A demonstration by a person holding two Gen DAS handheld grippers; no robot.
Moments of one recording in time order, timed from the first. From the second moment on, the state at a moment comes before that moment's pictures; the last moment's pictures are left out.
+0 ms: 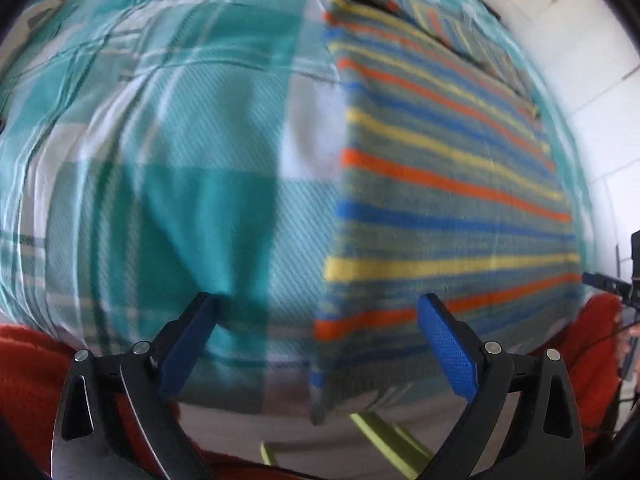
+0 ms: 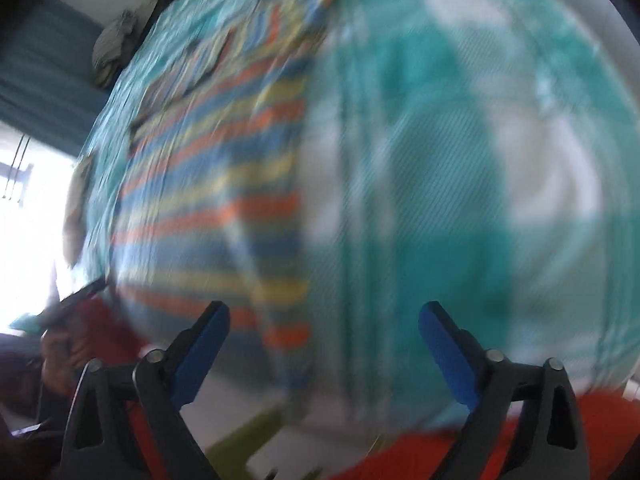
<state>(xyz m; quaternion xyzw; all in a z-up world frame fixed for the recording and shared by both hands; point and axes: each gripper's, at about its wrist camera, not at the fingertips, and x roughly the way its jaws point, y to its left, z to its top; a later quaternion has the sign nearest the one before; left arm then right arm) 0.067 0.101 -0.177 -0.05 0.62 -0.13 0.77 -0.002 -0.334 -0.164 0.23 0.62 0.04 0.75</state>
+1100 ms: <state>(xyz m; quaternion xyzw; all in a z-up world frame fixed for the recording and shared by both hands) 0.306 0.090 -0.138 -0.16 0.52 -0.13 0.83 0.246 -0.402 -0.130 0.25 0.43 0.00 0.86</state>
